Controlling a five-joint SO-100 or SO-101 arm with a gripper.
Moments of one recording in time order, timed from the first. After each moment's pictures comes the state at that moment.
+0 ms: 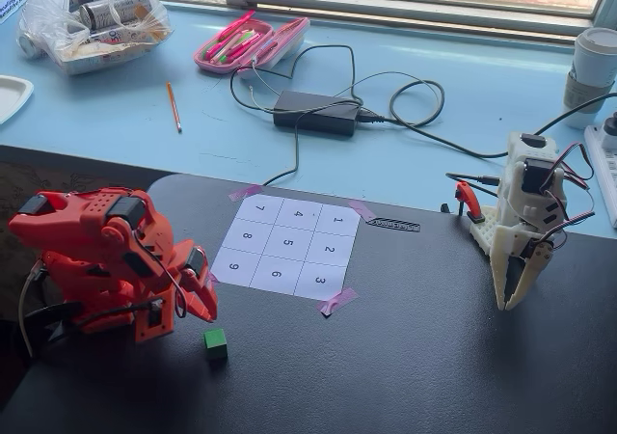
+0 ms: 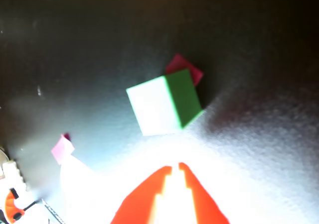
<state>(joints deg) 6.2 189.2 173.1 65.6 -6.5</state>
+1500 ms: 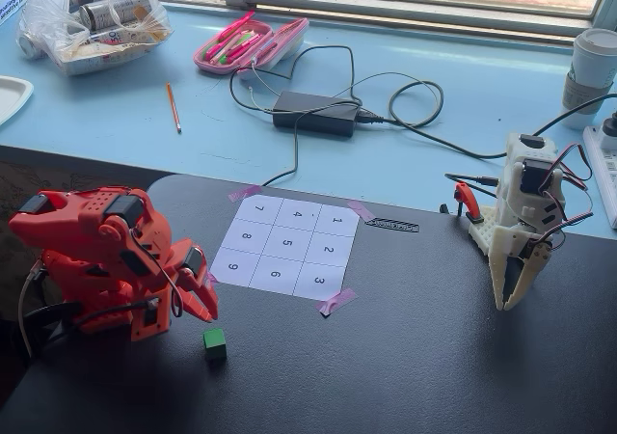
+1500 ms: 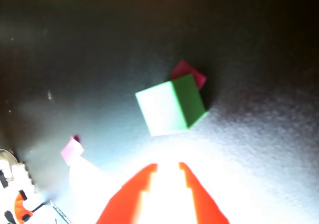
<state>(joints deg) 7.1 189.1 170.2 67.7 -6.5</state>
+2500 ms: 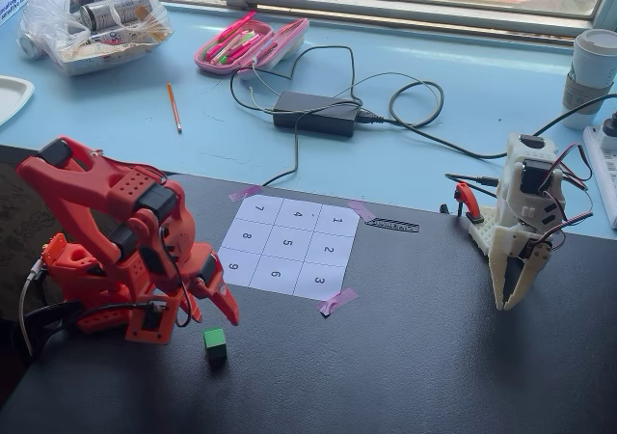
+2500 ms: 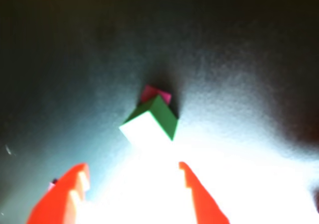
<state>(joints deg) 15.9 142.6 142.1 62.3 -4.2</state>
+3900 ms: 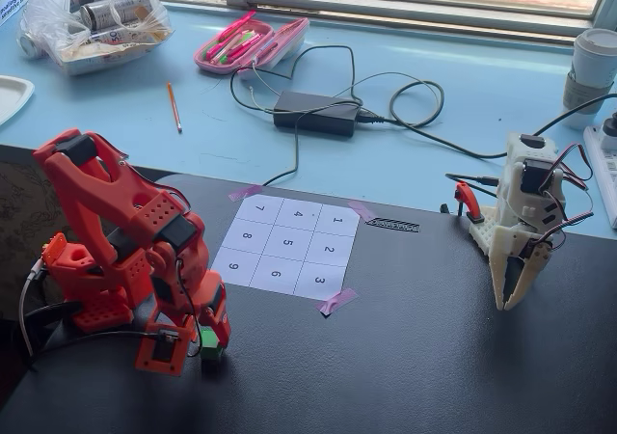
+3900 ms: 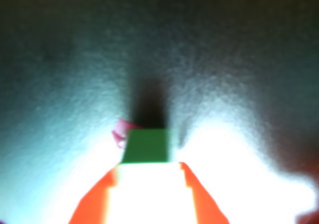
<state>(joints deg) 19.4 122.0 139.7 53.9 -12.5</state>
